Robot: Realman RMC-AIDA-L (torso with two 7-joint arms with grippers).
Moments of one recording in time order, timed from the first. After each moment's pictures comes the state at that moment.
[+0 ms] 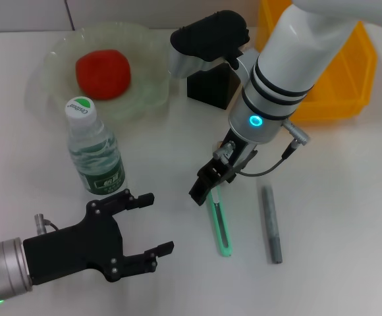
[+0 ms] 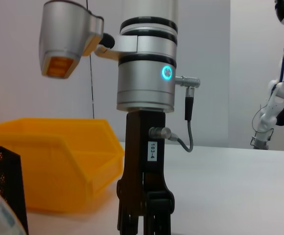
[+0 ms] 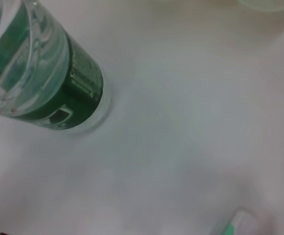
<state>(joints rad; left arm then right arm) -0.21 -2.07 1.23 0.48 1.45 1.52 -0.71 1.13 2.09 -1.78 -0.66 -2.29 -1.28 2.96</state>
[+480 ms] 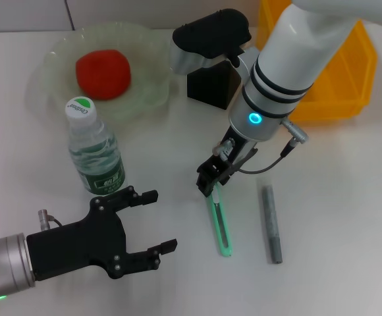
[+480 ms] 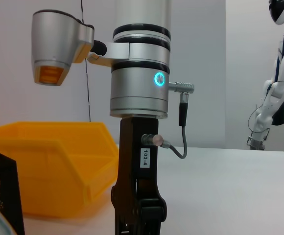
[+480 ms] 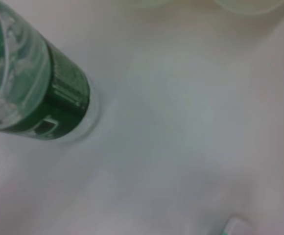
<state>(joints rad) -0.23 -2.07 1.24 0.48 1.45 1.52 -0.71 1.15 2.09 -1.77 -0.61 -2.28 -1.25 2.96</state>
